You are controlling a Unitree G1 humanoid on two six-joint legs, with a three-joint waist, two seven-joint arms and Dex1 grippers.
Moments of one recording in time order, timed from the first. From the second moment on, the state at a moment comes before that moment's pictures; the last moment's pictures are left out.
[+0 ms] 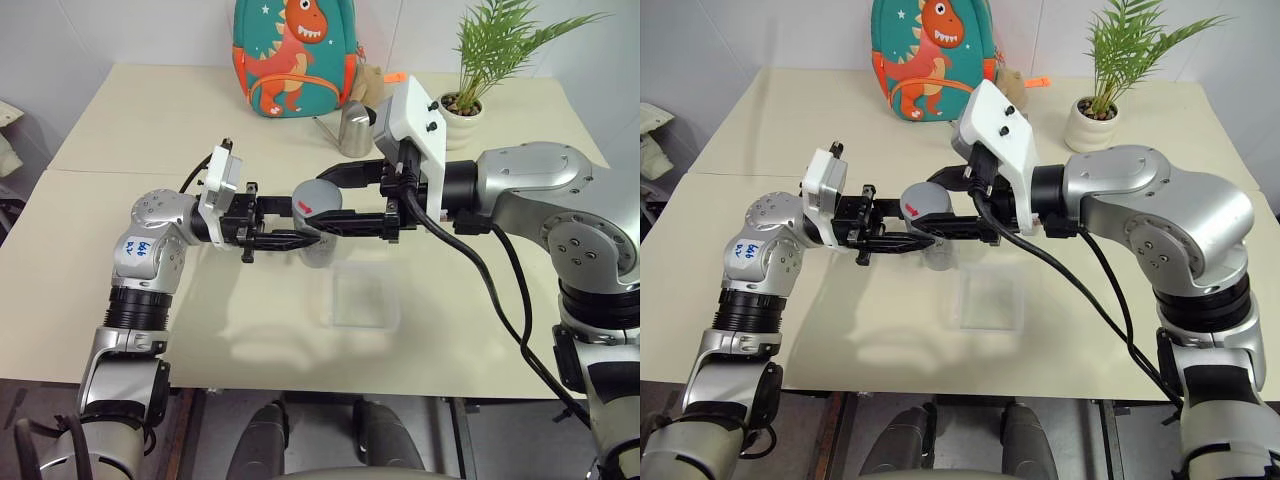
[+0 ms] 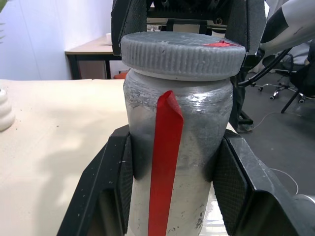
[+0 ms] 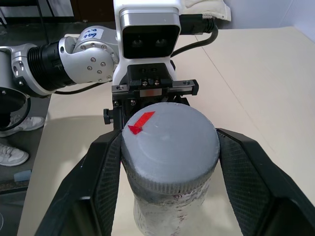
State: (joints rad) left arm -0.77 0.49 0.00 0.24 -0.51 0.27 -1.39; right arm -1.01 -0.67 0.15 -0.42 0.80 1.05 0.70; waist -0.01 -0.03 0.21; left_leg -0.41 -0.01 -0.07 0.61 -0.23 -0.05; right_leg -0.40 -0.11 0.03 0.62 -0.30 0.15
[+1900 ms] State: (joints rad) left arm -0.81 0.52 0.04 0.28 -0.51 0.30 -1.37; right arm -0.93 -0.77 -0.08 -0.24 0.63 0.95 0.62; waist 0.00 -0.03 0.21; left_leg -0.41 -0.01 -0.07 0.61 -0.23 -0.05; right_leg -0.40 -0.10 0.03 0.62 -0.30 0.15
